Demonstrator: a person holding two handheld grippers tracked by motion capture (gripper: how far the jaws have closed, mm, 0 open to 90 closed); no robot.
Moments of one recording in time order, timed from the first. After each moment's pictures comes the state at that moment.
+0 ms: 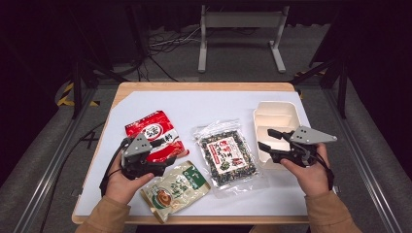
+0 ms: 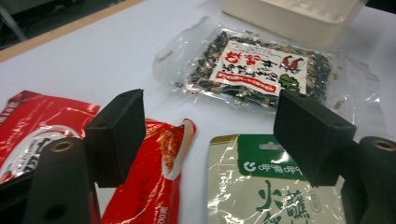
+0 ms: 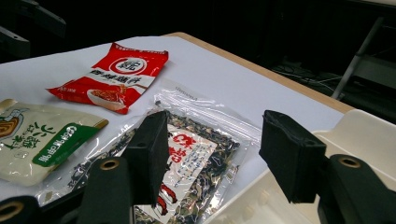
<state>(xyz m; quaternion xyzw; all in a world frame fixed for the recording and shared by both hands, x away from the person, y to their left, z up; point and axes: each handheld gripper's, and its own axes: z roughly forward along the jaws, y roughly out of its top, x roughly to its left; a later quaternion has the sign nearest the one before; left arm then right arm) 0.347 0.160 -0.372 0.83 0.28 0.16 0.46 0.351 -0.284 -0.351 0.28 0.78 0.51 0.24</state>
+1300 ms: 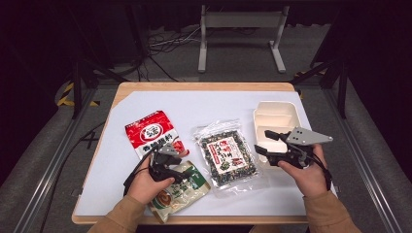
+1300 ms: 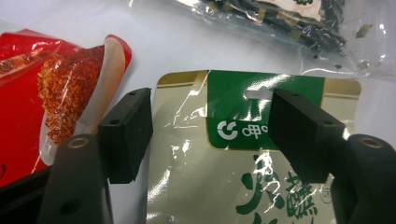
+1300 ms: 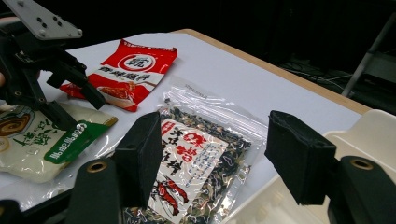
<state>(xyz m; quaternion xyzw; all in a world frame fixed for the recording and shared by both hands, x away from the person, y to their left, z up) 0.376 0.118 -0.439 0.88 0.31 0.01 0.36 0.350 -0.277 -0.353 0.28 0.78 0.51 0.23</state>
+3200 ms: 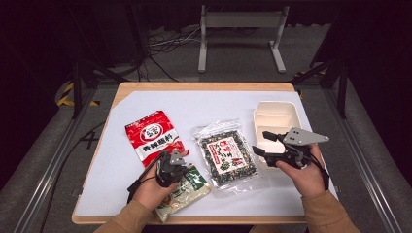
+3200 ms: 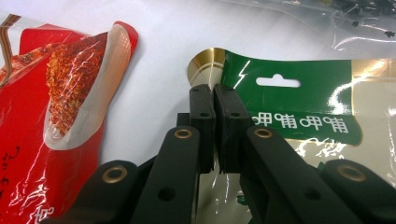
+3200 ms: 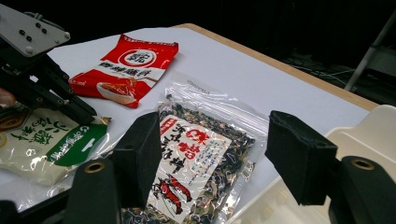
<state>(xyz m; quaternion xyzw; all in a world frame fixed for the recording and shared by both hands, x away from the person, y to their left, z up) 0.355 0.100 -0.440 0.89 0.31 0.12 0.30 0.351 -0.272 -0.356 0.28 0.79 0.50 0.22</state>
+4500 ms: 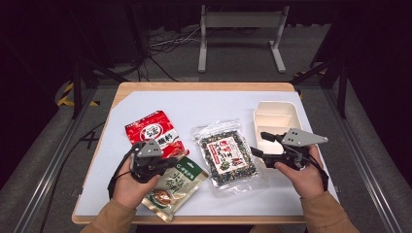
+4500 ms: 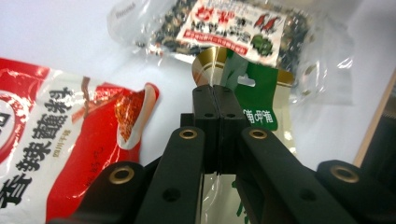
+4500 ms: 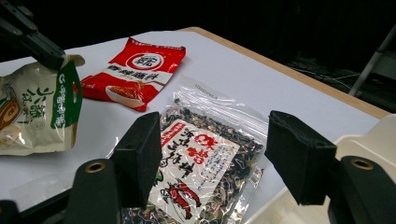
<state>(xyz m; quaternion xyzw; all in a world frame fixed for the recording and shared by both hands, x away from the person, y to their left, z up) 0.334 0.147 -0.364 0.86 0.30 0.10 0.41 0.346 -0.265 -0.351 0.27 0.79 0.51 0.22</state>
